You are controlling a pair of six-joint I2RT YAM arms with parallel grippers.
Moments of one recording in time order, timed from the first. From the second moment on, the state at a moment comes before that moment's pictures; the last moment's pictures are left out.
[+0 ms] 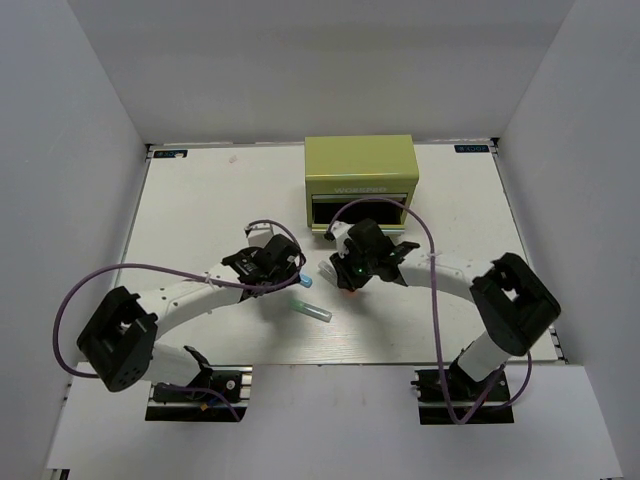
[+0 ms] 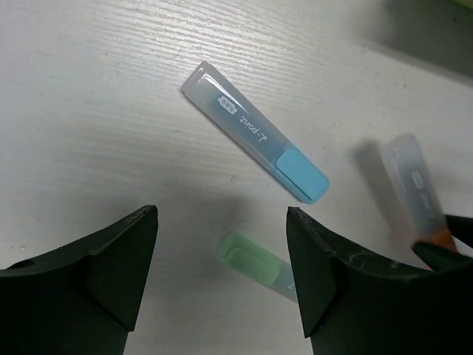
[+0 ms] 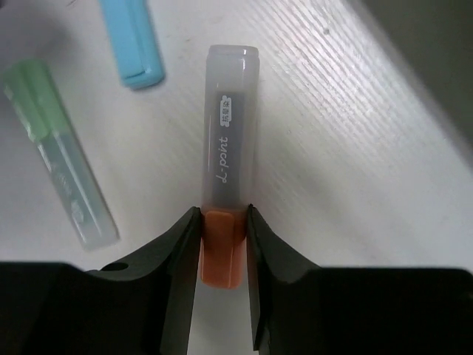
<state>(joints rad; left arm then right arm) -0.79 1.34 0.78 -0.48 -0.45 -0.96 0.77 1.62 0.86 -0.15 -0.19 0.03</state>
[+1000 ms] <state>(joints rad) -0.69 1.66 1.02 -0.57 -0.26 -1.40 0.57 1.64 1.22 -0.32 -0.01 -0.95</state>
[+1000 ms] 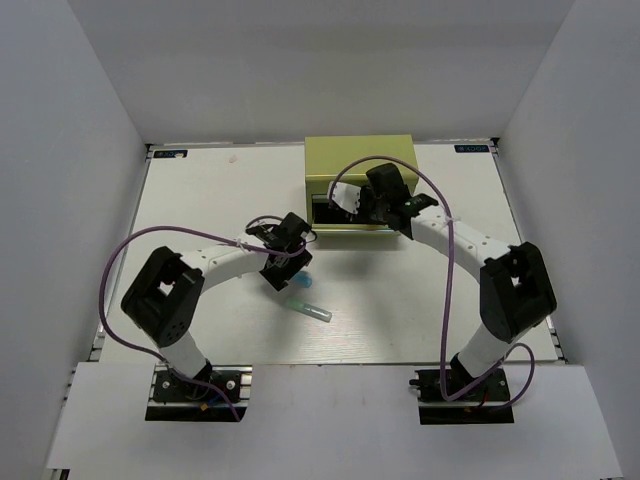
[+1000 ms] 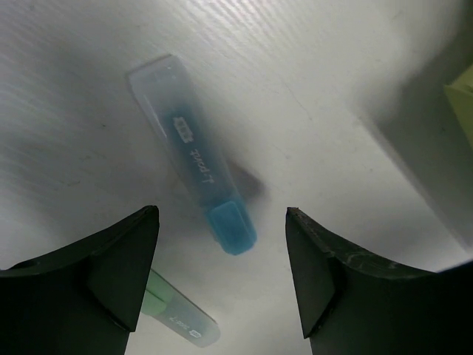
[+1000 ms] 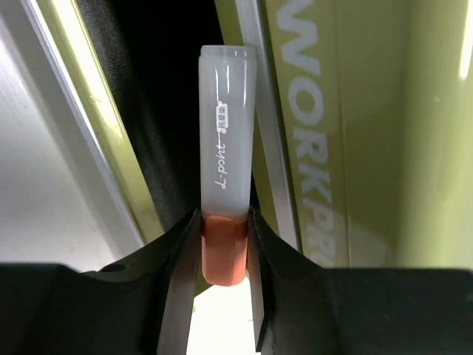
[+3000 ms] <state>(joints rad) -0.69 1.76 1.35 -0.29 -0.15 -1.35 0.47 1.19 0.89 -0.40 -0.35 -0.66</state>
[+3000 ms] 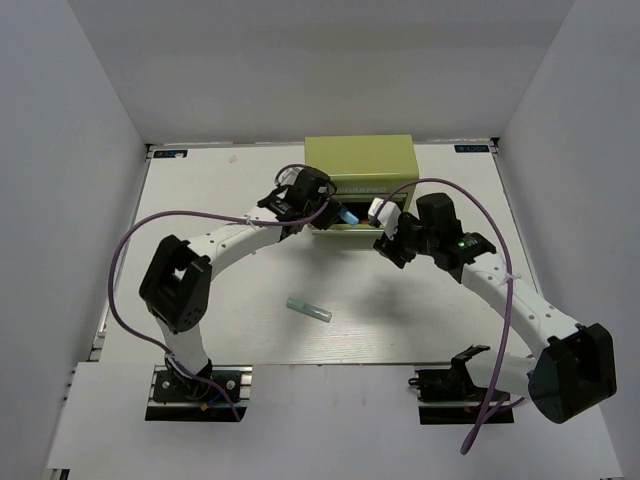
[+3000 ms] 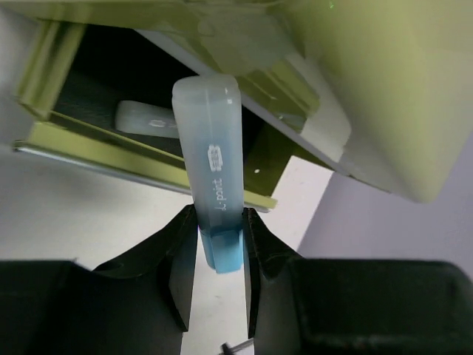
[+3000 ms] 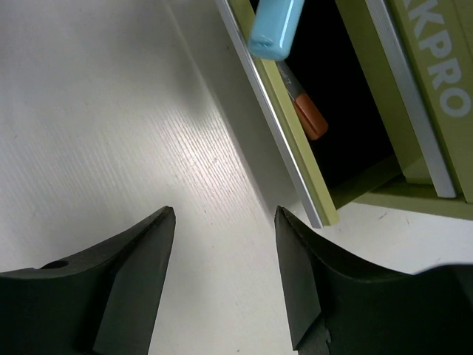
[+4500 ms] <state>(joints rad) -0.71 1.91 1.36 -0.17 -0.06 -1.72 0.39 1.08 0.83 -0.51 -0.53 -0.72</state>
